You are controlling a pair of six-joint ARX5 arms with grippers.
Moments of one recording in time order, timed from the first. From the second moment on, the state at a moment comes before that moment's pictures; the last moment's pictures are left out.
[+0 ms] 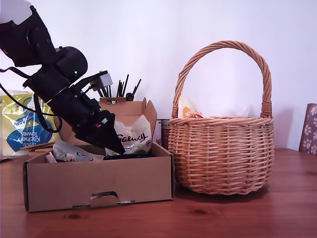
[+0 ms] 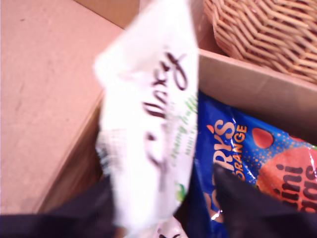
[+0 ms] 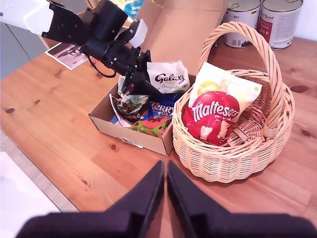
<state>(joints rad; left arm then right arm) -0.34 1.91 1.20 -0.21 0.46 0.47 0.30 0.57 1.03 -0.99 -0.40 -0.09</state>
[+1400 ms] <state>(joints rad) -0.43 1.57 1.25 -0.40 0.74 0.31 0.30 0.57 1.03 -0.99 -0.35 -0.09</state>
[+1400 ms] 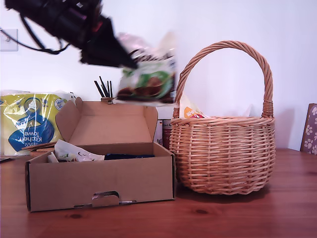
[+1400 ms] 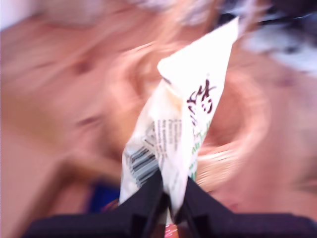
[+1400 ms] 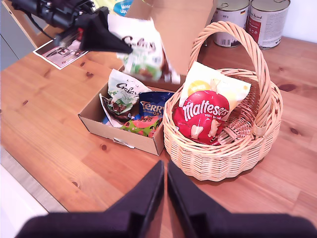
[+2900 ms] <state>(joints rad) -0.76 1.86 1.25 0.15 0.17 -0.15 0.30 0.57 1.03 -1.02 -0.35 -0.11</state>
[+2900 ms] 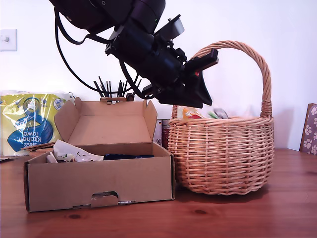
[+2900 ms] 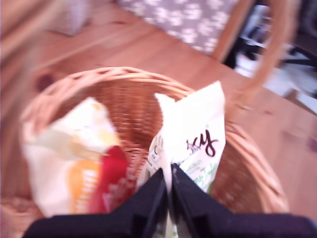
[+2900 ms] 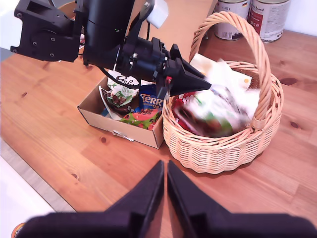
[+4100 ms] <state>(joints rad) -0.59 1.52 1.15 -0.37 0.22 0.11 0.30 0.57 1.03 -1.02 -0.34 -0.13</state>
